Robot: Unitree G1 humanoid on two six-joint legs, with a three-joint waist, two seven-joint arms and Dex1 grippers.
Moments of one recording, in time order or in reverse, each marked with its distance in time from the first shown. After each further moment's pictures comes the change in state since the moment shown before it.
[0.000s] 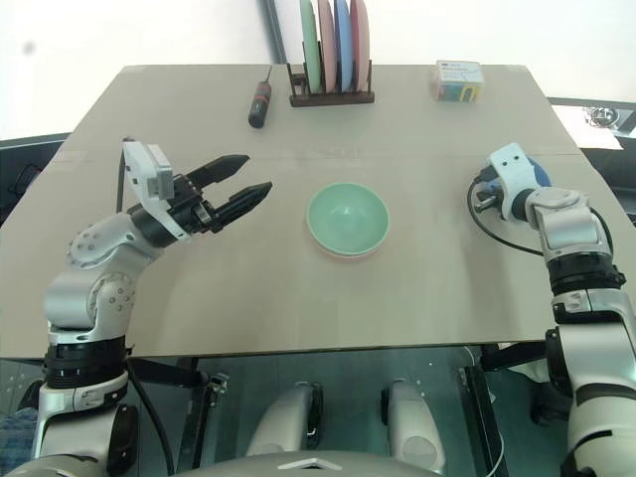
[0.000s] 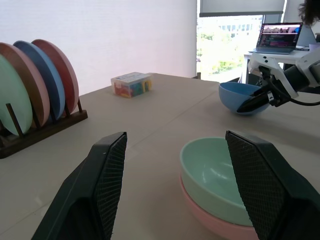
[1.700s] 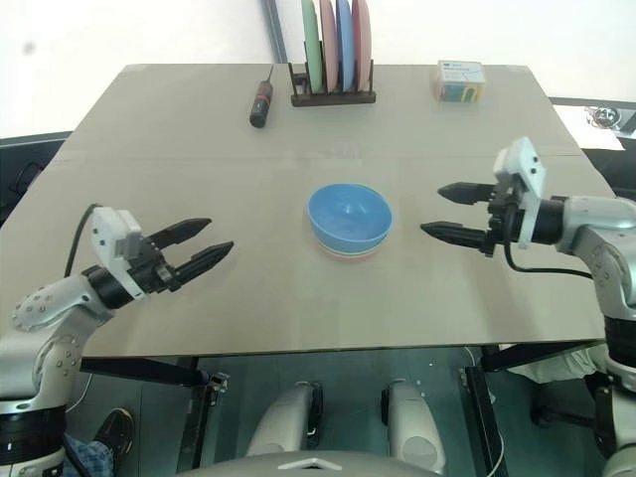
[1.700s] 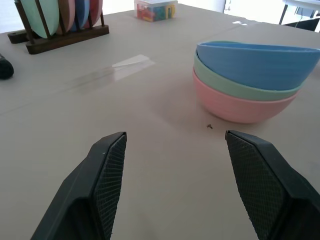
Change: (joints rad) left arm 0.446 0.148 0.182 -0.121 -0.079 0.008 -0.016; right arm 0.408 -0.185 -0.286 -0.703 0.494 0.155 0.460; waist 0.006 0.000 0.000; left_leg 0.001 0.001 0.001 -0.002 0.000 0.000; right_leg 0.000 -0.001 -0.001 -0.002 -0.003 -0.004
